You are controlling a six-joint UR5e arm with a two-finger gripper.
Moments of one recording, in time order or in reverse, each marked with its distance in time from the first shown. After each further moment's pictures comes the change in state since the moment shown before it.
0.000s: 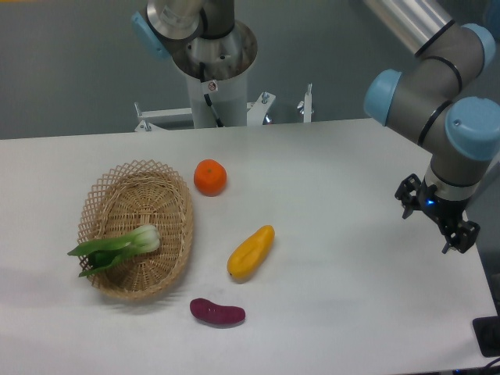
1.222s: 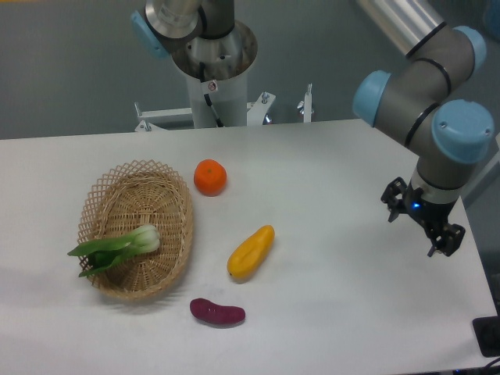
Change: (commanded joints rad) arm -0.075 0.028 -0.057 0.008 -0.031 -0.141
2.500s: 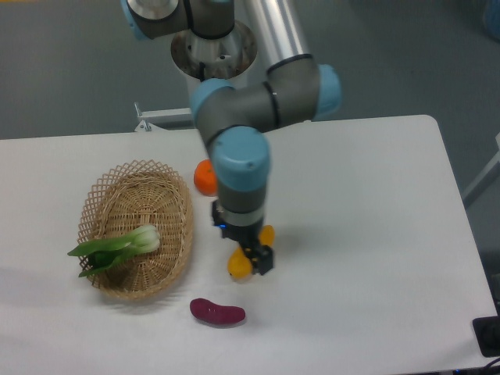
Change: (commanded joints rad) arm -0.477 0.170 -0.319 0.143 -0.009 -0.433
